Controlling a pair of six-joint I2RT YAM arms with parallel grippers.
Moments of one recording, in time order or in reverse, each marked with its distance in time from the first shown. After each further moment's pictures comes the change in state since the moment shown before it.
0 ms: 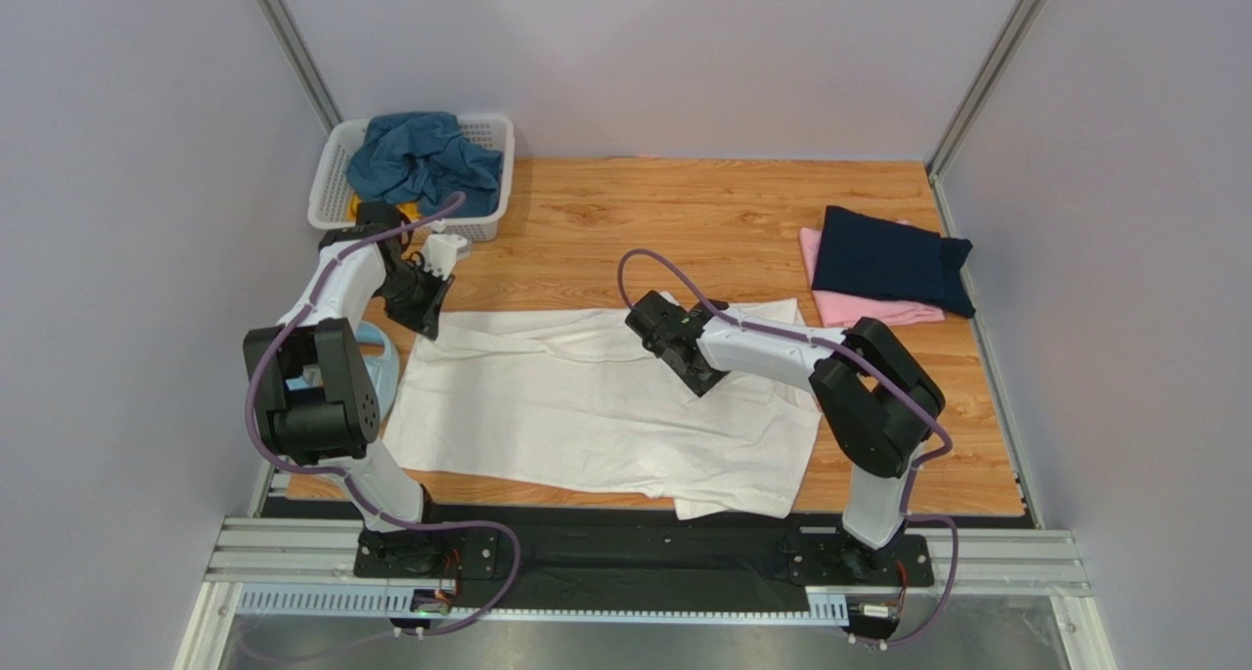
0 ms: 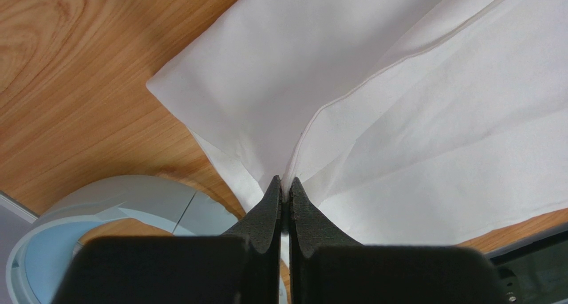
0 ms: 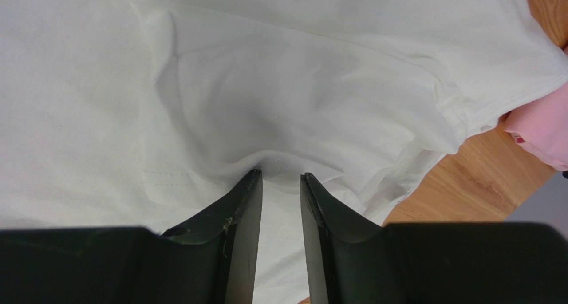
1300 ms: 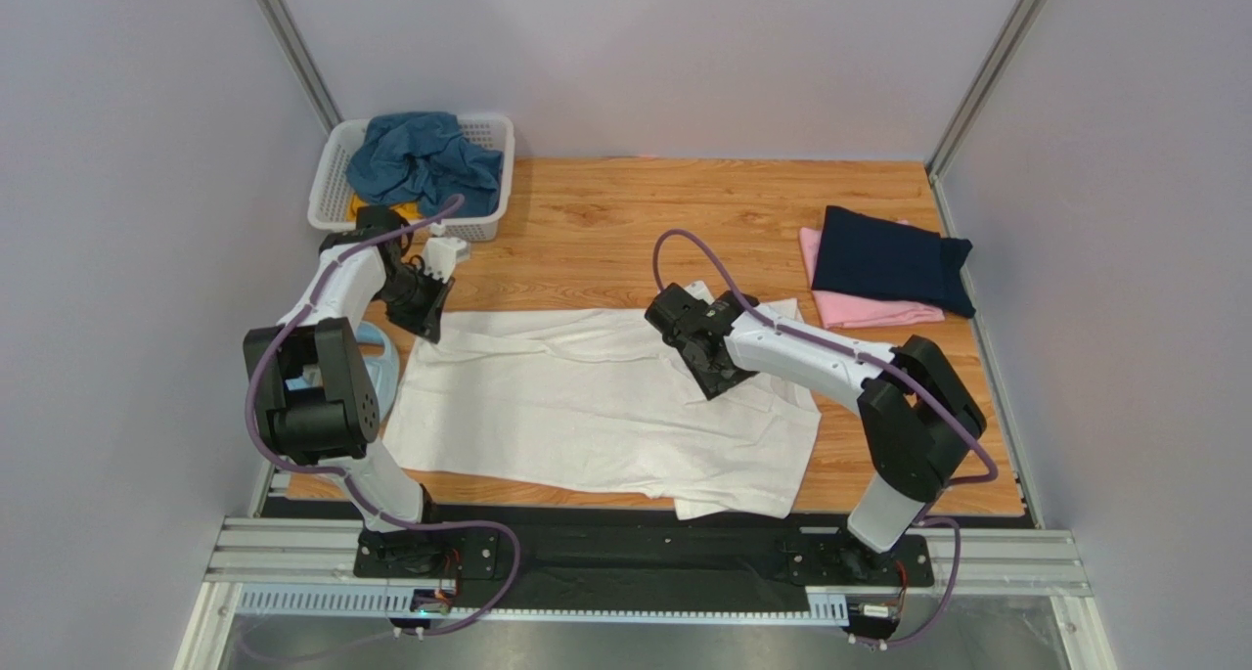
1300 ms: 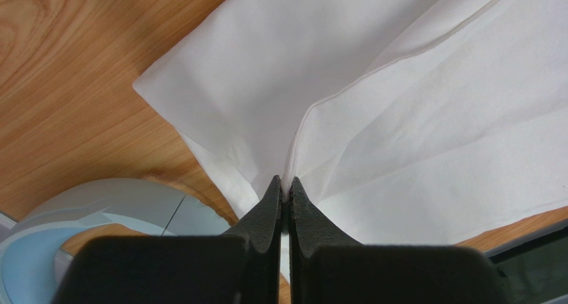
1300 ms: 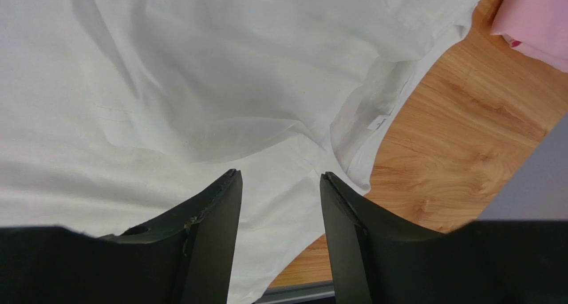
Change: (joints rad) left arm 0.005 0.000 -0.027 0.016 0.019 -0.014; right arm -0.029 -0.152 -0.013 -0.162 -0.018 0.208
